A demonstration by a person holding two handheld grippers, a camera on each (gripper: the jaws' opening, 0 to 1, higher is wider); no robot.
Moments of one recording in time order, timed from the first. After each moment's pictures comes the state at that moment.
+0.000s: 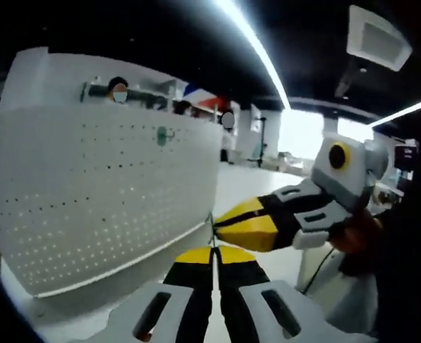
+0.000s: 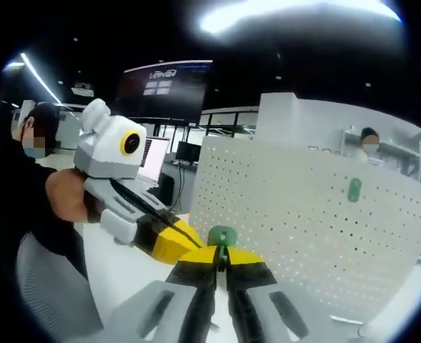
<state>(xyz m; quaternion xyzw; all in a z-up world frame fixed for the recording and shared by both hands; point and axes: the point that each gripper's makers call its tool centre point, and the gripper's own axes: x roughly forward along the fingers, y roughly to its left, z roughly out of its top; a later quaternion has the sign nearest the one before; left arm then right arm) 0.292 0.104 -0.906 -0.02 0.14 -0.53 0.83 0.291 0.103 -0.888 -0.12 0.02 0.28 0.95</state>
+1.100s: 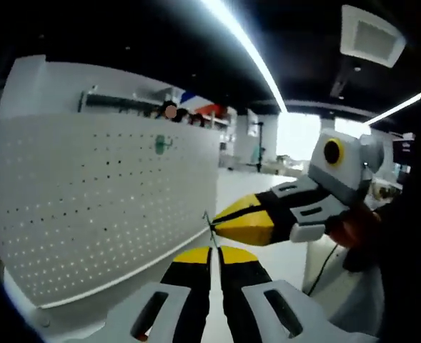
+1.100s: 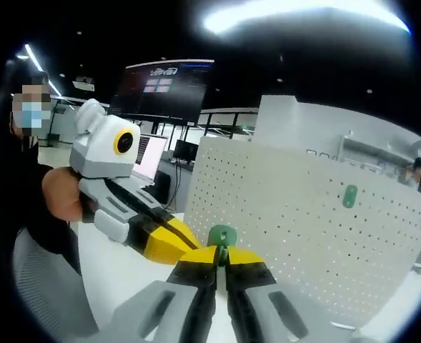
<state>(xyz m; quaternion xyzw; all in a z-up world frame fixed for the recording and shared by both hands) 0.294 0.102 -0.901 0.02 0.09 -0.54 0.84 0.299 0.091 -0.882 -0.13 0.02 0.27 0.95</state>
